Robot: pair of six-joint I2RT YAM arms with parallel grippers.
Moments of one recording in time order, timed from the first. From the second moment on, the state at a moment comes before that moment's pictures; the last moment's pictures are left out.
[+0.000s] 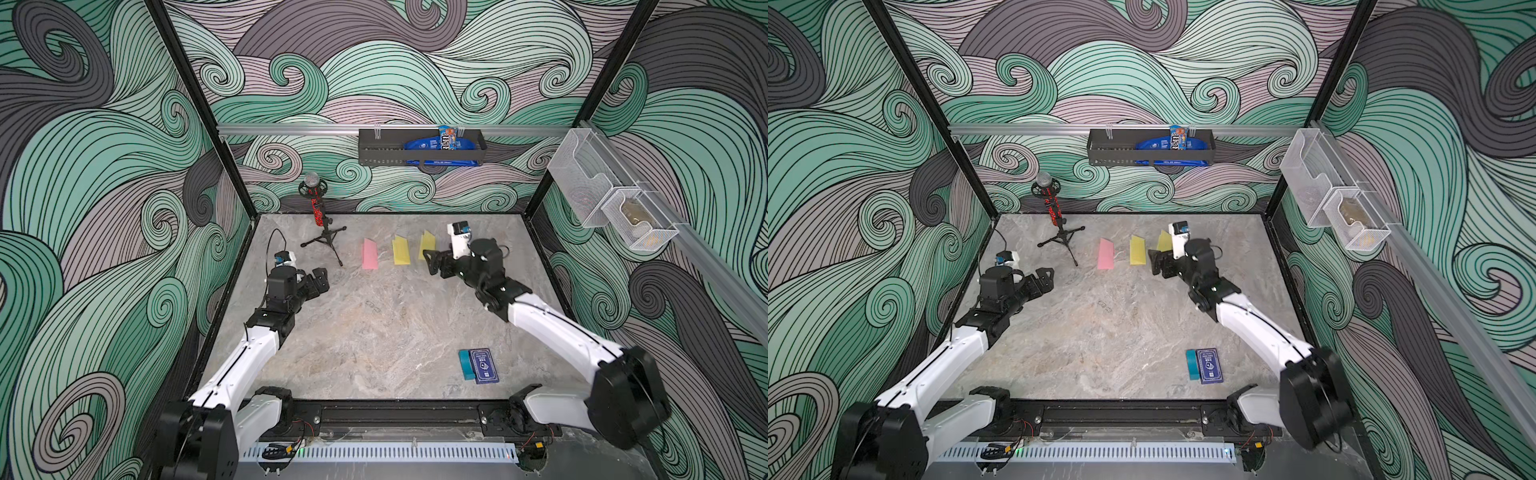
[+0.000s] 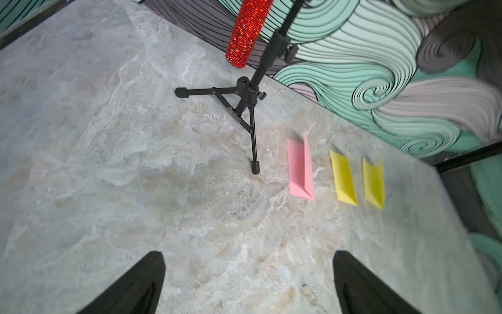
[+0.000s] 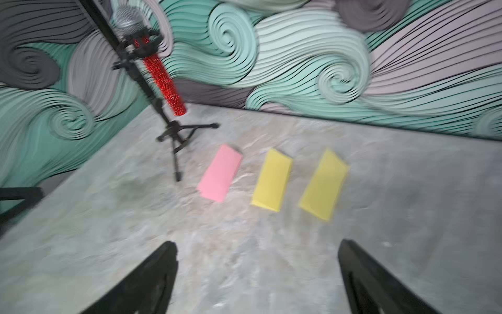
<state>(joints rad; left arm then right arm) -0.12 1.13 0.57 0.02 0.01 -0.39 0.43 1.21 0.71 0.21 0.08 0.13</state>
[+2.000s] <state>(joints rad) 0.01 1.58 0.22 1.24 0.04 -0.05 -0.07 1.55 0.21 1.28 -0.05 0.00</state>
